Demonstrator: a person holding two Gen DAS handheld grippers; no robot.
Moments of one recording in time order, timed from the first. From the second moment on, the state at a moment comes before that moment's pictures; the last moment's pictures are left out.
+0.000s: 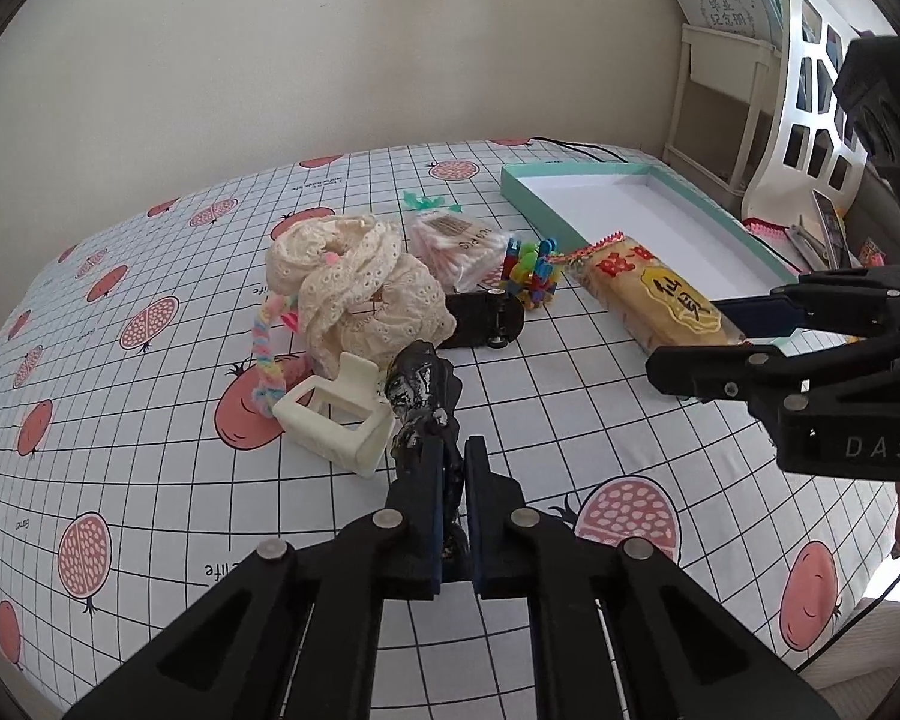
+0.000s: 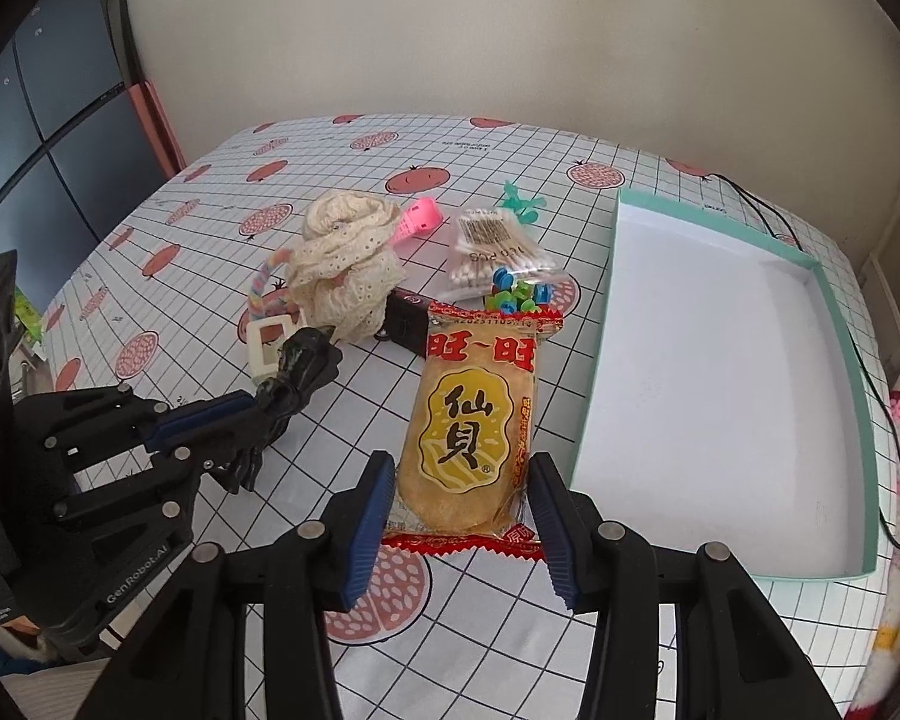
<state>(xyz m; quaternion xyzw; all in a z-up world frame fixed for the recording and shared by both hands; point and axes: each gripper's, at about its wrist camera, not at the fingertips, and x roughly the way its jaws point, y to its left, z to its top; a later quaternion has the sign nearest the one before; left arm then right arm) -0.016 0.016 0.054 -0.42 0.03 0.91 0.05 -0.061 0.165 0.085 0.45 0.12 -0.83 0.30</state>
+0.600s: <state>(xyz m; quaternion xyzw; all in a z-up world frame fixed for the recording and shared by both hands) -0.024 0.019 0.091 -0.42 0.03 0.90 0.06 -0.066 0.192 0.136 0.43 0.09 -0.85 0.29</state>
